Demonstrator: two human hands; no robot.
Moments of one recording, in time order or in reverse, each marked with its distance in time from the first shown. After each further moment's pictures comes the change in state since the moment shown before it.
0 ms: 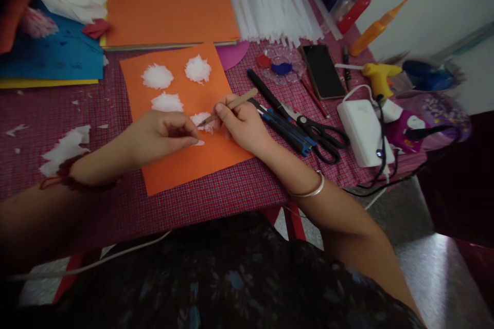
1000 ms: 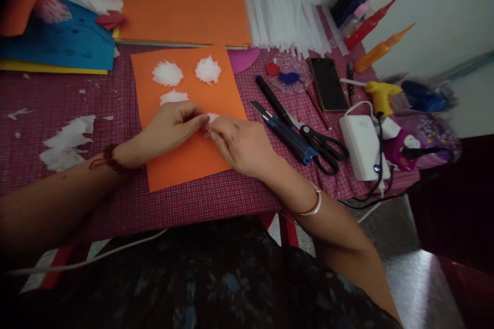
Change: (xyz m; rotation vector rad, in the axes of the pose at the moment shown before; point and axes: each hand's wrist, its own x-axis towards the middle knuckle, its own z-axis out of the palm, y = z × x) left_hand 0.017 -0.008 0.010 0.188 0.228 -0.037; right_hand -0.023 -0.027 0.003 -0.768 -0.153 -0.407
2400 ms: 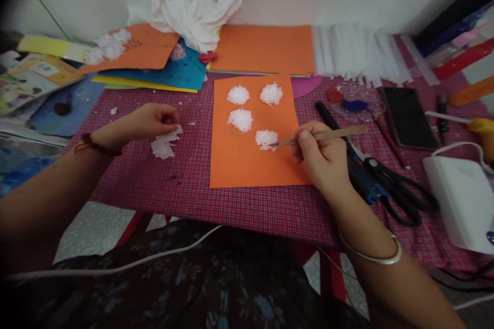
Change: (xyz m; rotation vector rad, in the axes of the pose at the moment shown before) left_hand -0.078 -0.099 -0.140 0.222 -0.044 -0.311; right_hand 0.001 0.011 -0.007 0.618 0.312 0.372
